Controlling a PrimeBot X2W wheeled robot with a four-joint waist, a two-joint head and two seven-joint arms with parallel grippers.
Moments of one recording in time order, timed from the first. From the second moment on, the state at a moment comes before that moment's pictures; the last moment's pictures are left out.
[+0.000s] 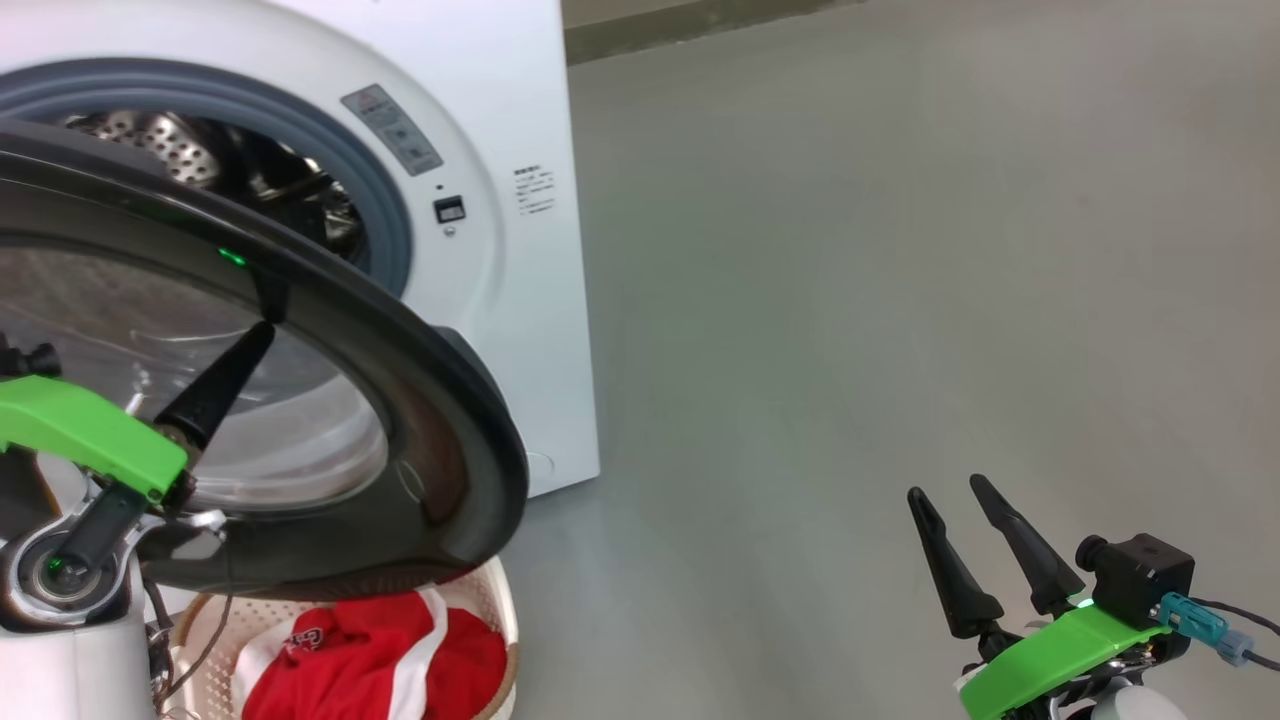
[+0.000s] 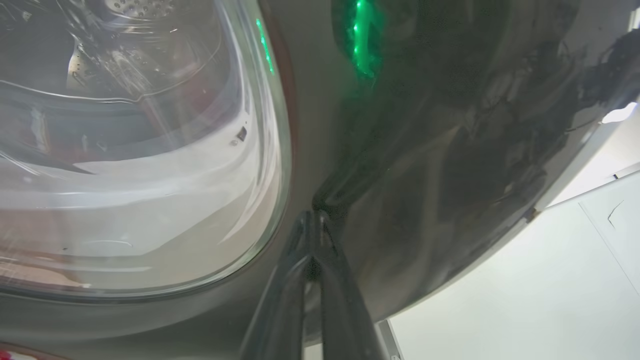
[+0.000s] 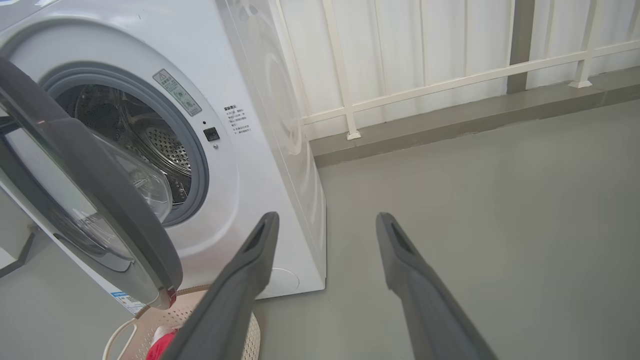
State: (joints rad) left arm -0.51 0.10 0.20 0.29 -1.09 -0.11 0.73; right arm -0.12 -0.23 0.21 0.25 0.50 0.13 -0.25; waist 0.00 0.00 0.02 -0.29
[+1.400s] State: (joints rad) left arm -0.53 0.13 0.19 0.32 -1.19 -0.12 0.68; right arm -0.13 -0.24 0.19 0.25 0.50 0.13 -0.25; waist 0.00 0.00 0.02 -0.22
